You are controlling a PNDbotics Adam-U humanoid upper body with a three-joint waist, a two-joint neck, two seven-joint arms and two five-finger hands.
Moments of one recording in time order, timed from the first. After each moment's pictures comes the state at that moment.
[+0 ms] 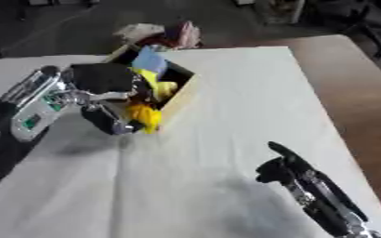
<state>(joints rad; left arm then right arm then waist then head) -0.95 0.54 -0.40 -1.39 -0.79 -0.40 -0.48 -0.13 -0.15 0.06 -1.71 0.02 -0.25 0.50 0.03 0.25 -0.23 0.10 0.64</state>
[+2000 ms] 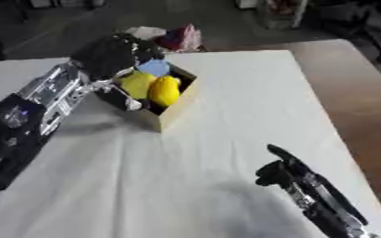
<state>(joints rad) -0.96 0.47 -0.39 -1.28 -1.21 -0.26 -0.08 -0.13 -0.15 0.06 -1.71 0.03 -0.24 0.50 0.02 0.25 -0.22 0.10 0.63</state>
